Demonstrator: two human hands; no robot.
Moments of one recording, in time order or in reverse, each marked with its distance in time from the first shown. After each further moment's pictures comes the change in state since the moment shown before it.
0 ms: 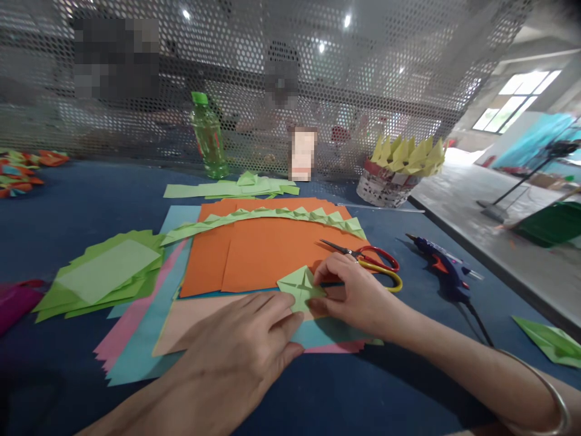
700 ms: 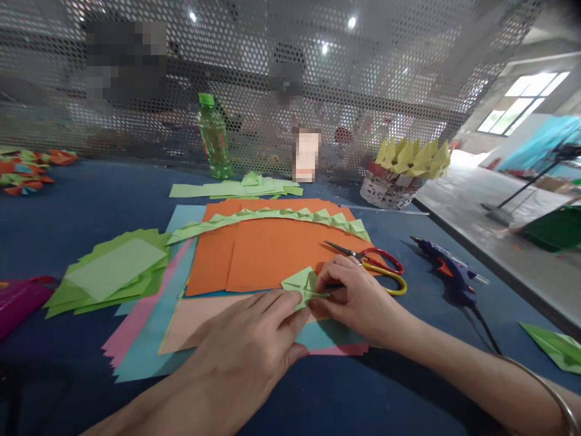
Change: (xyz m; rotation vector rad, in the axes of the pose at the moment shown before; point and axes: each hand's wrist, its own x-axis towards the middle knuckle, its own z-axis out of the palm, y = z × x) left_hand 0.004 0.001 0.004 0.023 -0.110 -0.039; right_hand -0.001 -0.001 0.005 -0.036 0.020 -0.009
